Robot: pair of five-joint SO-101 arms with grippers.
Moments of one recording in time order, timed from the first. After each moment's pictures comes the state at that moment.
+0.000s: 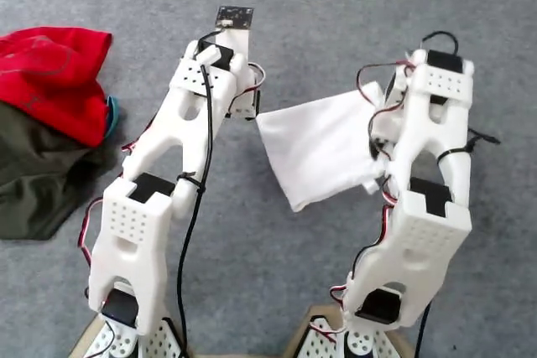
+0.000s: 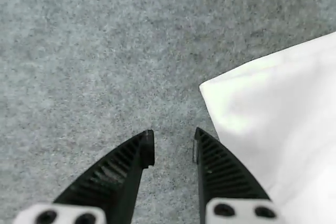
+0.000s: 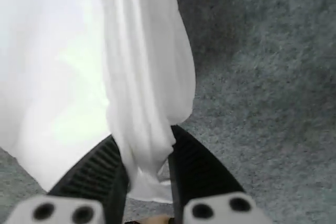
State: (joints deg) left arm 15.8 35.1 -34.3 81.2 13.9; right arm 16.1 27.5 -18.6 96.3 0.5
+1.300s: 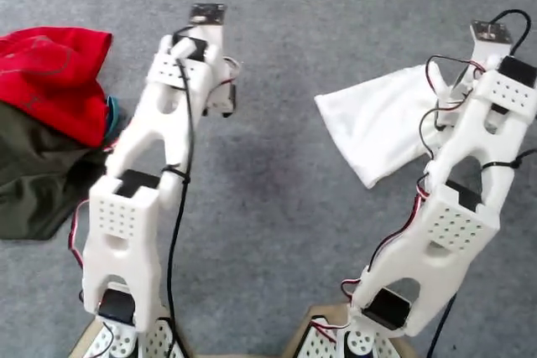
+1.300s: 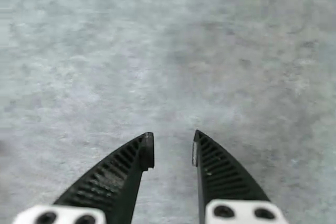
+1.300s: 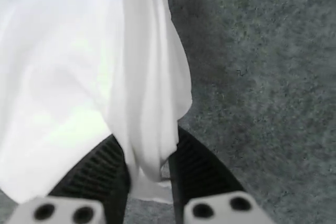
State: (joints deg) left arm 8.7 35.1 -34.9 84.4 12.3; right arm 30.7 36.2 -33.5 83.5 19.6
